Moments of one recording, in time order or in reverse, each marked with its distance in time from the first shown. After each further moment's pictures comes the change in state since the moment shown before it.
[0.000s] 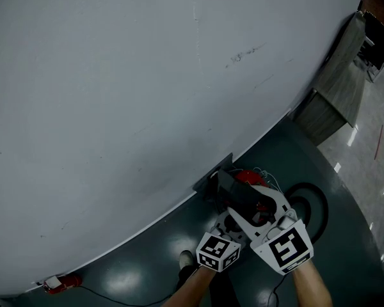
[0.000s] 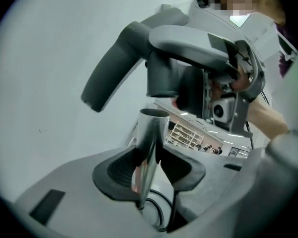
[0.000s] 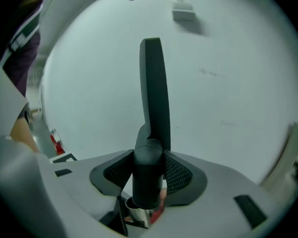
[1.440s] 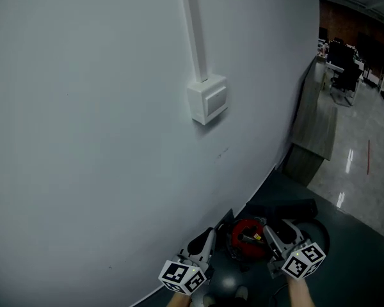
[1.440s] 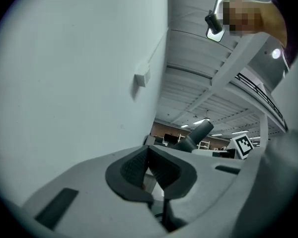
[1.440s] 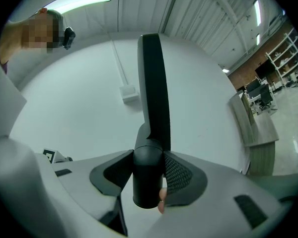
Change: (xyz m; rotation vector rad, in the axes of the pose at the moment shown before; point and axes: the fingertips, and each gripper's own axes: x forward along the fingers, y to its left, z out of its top) left arm -0.168 -0.070 0.264 0.195 -0.222 0.045; right arm -0.187 -0.034 0.086 0.627 -0.525 -0.377
